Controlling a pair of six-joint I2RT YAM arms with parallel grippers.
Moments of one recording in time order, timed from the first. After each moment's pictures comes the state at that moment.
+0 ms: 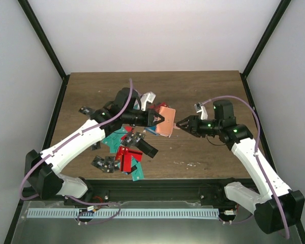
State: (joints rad) left arm -0.73 1.39 1.27 -0.45 0.50 -0.64; right arm 0.29 1.00 0.90 -0.57 -0.79 0.66
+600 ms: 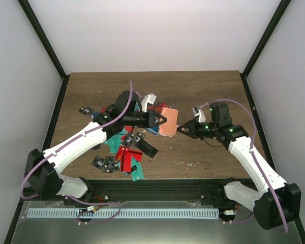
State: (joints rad) left arm -0.73 1.39 1.19 -0.31 0.53 -0.74; right arm 0.29 1.05 0.86 -0.55 -0.78 0.66
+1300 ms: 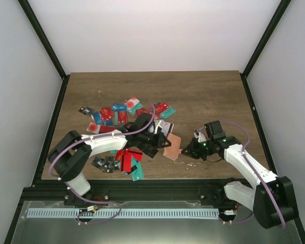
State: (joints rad) left arm -0.81 1.65 0.93 0.00 0.57 -0.81; right arm 0.30 1.05 0.57 -0.60 -0.70 0.70
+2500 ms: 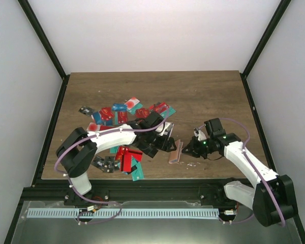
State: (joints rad) left arm -0.87 1.75 1.13 -0.37 0.44 -0.52; right arm 0.30 1.09 0.61 -0.67 -0.68 0.66
